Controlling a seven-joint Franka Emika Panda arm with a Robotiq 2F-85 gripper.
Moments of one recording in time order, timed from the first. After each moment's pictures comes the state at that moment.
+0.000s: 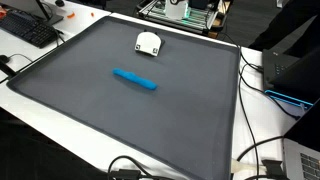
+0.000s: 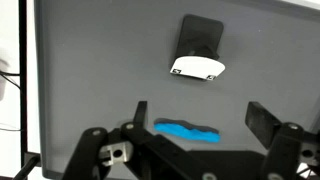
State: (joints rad) arm 0.01 -0.43 -0.12 -2.31 -0.02 1.90 -0.35
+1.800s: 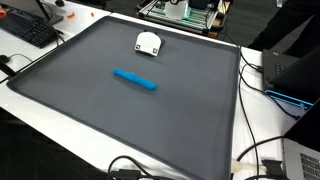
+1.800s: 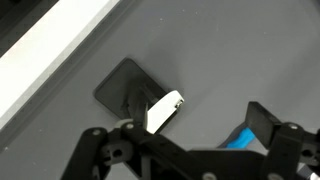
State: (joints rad) arm 0.00 -0.42 0.08 -2.63 0.34 2.23 0.60
